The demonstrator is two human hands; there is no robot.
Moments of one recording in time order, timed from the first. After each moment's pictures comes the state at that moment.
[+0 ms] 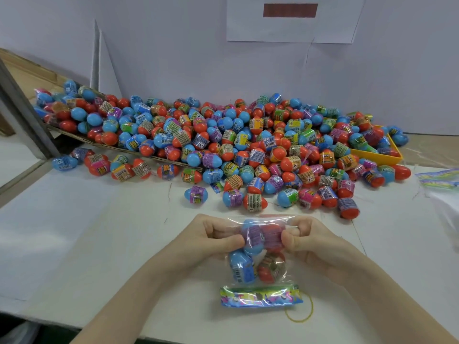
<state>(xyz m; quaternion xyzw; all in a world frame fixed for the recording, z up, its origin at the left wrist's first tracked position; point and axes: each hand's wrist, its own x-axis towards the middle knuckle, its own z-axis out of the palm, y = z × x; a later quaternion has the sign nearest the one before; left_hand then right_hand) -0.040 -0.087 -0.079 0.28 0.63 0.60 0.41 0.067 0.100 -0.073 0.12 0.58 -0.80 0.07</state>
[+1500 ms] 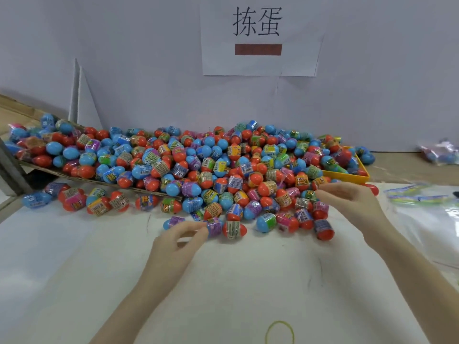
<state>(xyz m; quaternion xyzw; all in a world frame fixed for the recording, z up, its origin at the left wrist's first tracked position) -0.050 -0.071 -0.074 0.20 0.79 0.58 0.10 0.063 0.197 -0.035 0.32 0.79 -0.46 -0.25</state>
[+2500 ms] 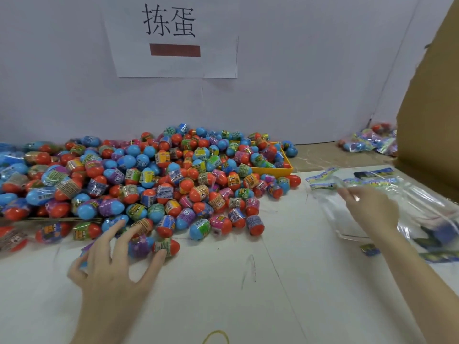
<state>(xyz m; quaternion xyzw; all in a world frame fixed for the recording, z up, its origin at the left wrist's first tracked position) -0.033 -0.038 -0.092 0.30 0.88 0.33 -0.18 0.167 0.295 -0.048 0.55 0.80 -0.06 -0.24</state>
